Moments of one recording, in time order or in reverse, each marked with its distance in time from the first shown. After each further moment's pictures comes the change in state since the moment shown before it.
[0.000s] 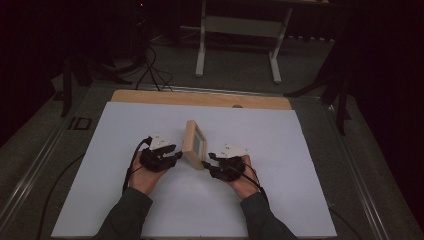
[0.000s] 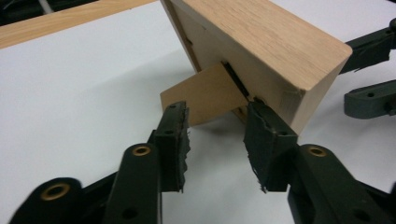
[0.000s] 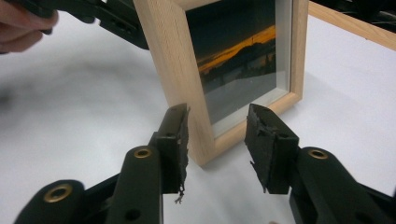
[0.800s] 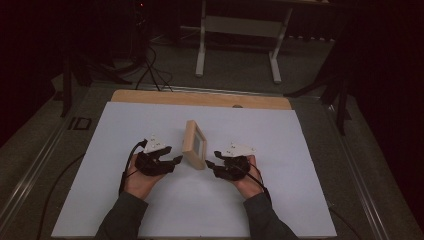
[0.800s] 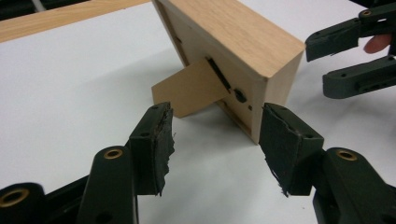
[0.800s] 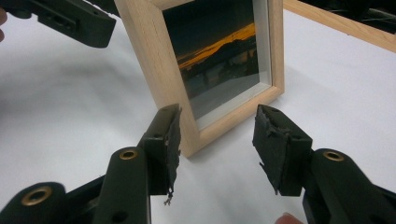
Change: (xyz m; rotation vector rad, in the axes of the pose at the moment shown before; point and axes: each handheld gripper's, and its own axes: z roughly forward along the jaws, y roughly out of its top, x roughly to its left) left arm -0.005 -0.002 -0.017 -0.013 -0.040 -0.020; right arm -0.009 -0.003 -0.009 -0.014 -0.019 0.027
